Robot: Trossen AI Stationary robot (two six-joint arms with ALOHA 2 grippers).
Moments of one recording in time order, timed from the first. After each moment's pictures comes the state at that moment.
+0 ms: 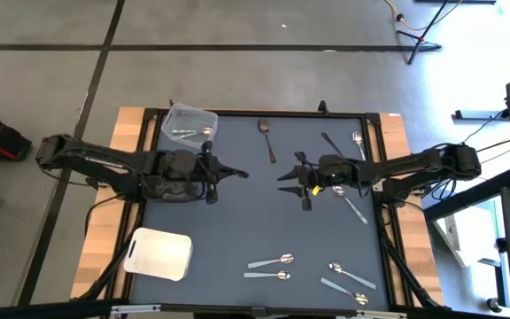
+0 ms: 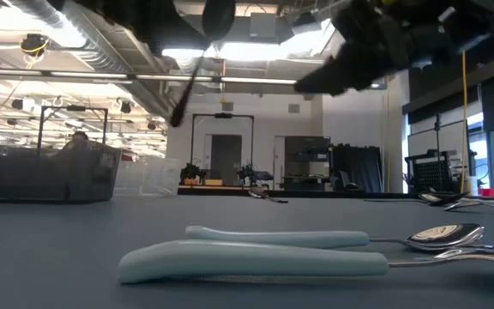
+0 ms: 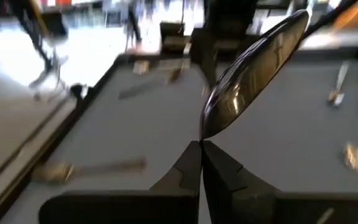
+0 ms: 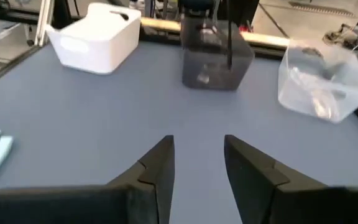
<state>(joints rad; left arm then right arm) -0.06 1.12 0.75 -0.03 -0.29 -0.01 -0.03 1.29 0.56 0.39 -0.10 -0.16</state>
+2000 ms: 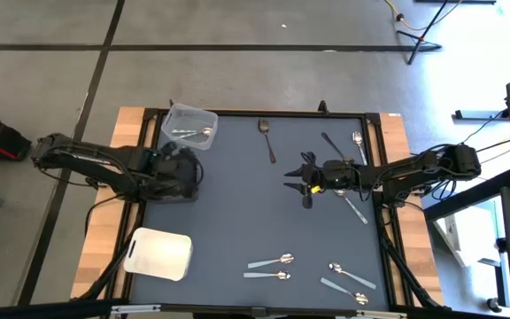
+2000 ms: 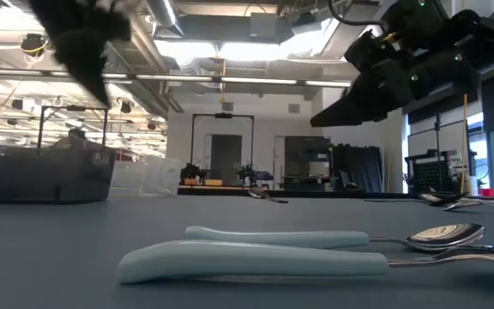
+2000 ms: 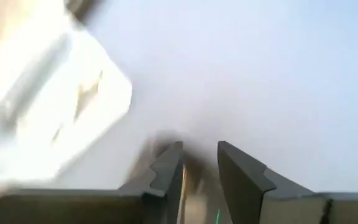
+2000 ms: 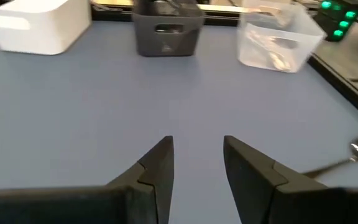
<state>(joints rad) -0.09 1.03 0.85 -0.92 -0.50 -0.48 -0.03 1.30 0.42 0.51 0.09 -0.06</state>
